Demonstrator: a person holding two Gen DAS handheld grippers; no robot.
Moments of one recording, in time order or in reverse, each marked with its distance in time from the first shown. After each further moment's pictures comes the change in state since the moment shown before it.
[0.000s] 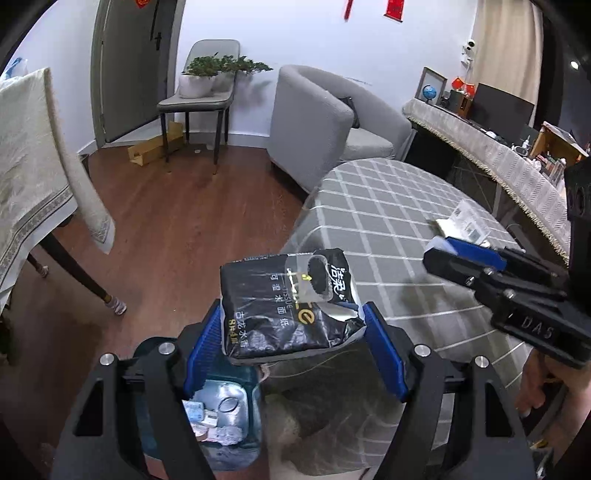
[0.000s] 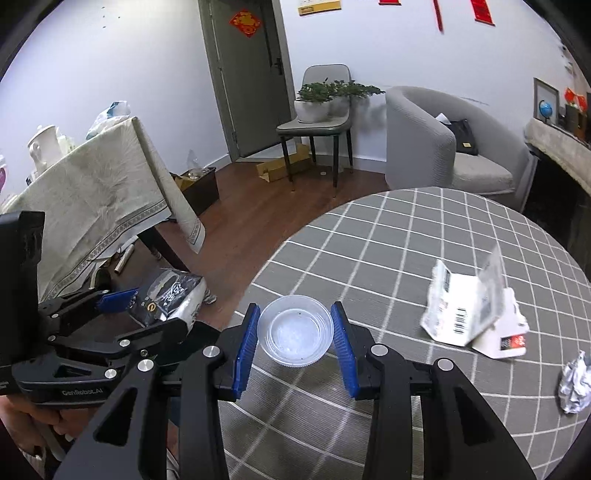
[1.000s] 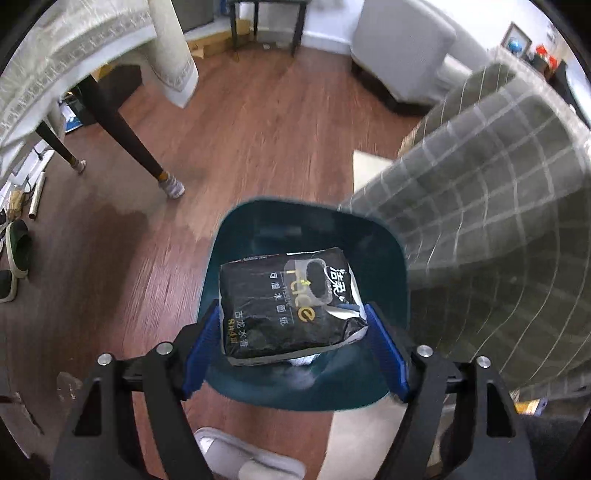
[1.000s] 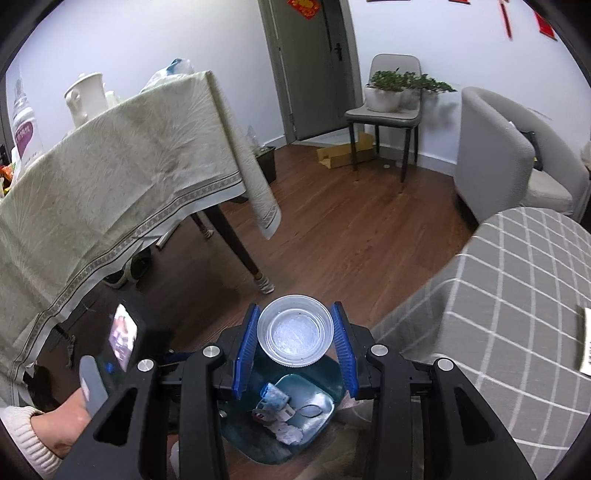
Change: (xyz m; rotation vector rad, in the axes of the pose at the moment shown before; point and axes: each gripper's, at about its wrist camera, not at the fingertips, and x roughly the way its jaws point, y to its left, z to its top) left arm 0.065 0.151 -0.104 -0.128 0.384 0.158; right arm 0.071 0.124 0.009 -0.113 0.068 0.158
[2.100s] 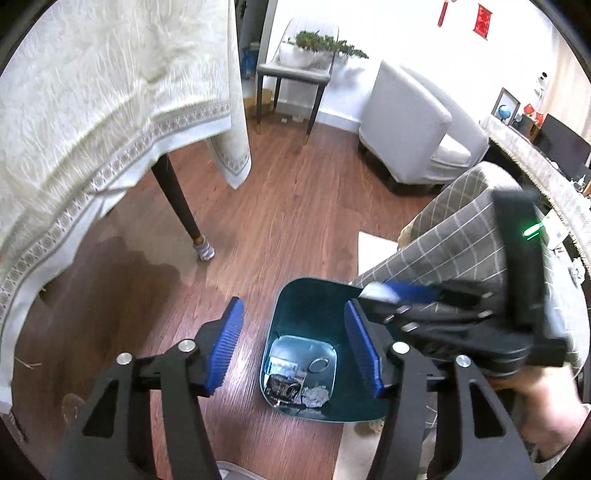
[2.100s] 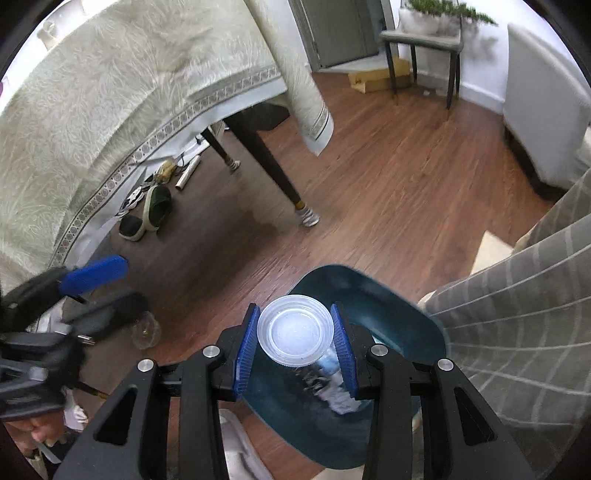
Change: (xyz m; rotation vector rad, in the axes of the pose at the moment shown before) left arm -0.123 0.062 -0.003 -0.078 -0.322 -0.029; right arm 0.131 0.061 -0.036 0.046 0.302 0.119
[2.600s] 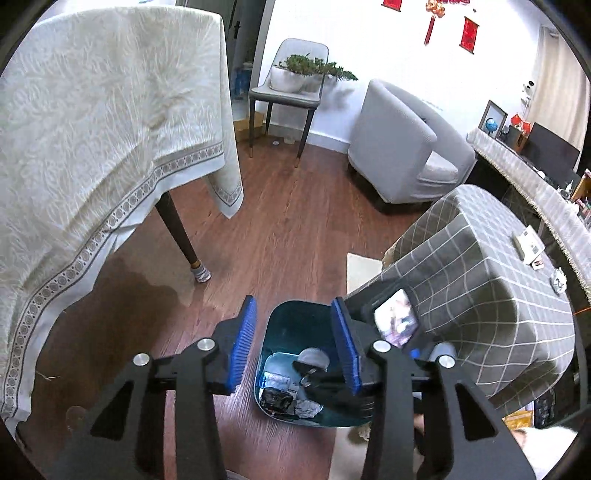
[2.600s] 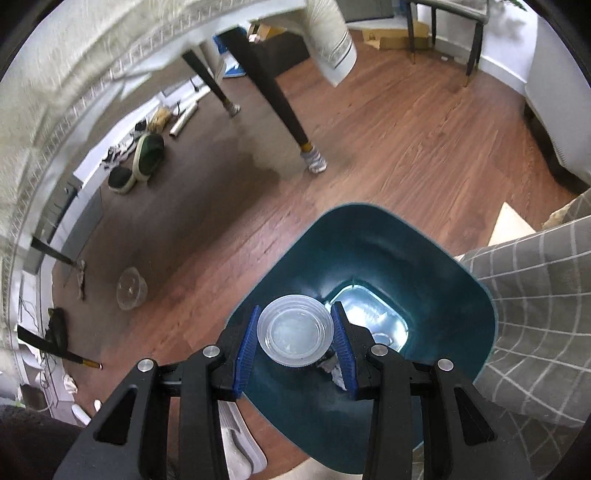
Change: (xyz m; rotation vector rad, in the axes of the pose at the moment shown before) left arm -0.044 -0.008 0.014 0.014 -0.073 -0.024; right arm 0.072 0.021 -0.026 -0.059 0.178 -0.029
